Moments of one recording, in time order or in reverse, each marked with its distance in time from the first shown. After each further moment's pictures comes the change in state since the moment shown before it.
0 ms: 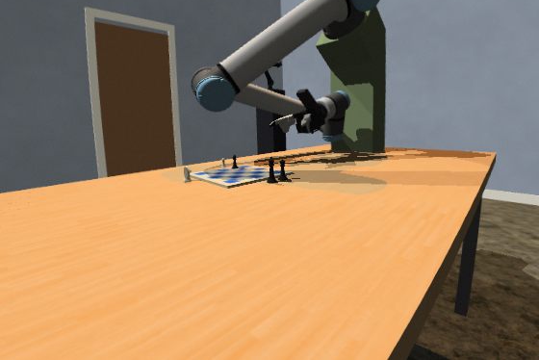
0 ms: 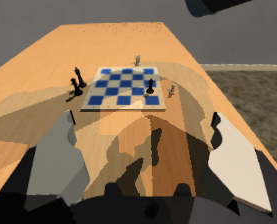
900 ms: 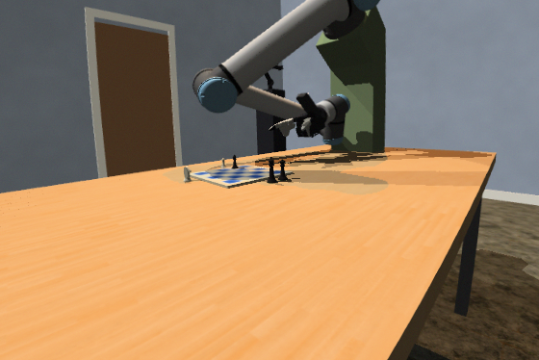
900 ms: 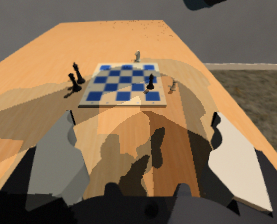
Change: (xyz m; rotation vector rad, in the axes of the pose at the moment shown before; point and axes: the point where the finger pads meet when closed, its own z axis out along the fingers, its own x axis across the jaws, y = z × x) arm 0.000 0.014 0.004 0.000 -0.001 0.000
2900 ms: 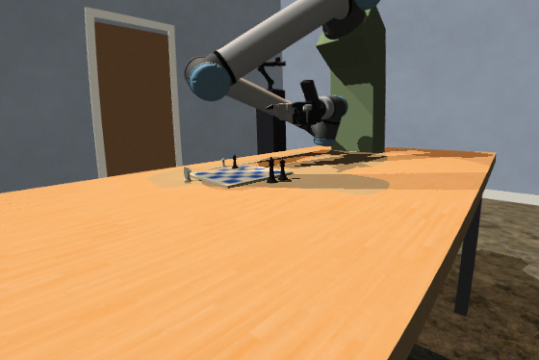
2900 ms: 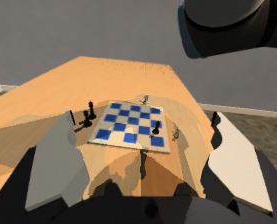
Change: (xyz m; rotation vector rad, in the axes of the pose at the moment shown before) arm -0.025 -0.076 0.003 0.232 -0.059 -0.111
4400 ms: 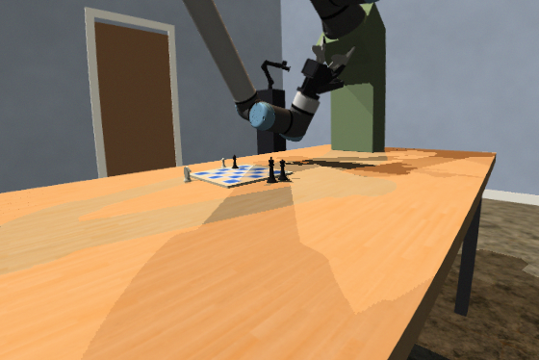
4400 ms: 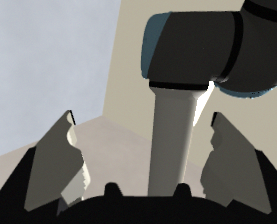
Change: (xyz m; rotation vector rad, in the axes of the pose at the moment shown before) arm -0.107 -0.220 -0.169 1.774 -0.105 -0.508
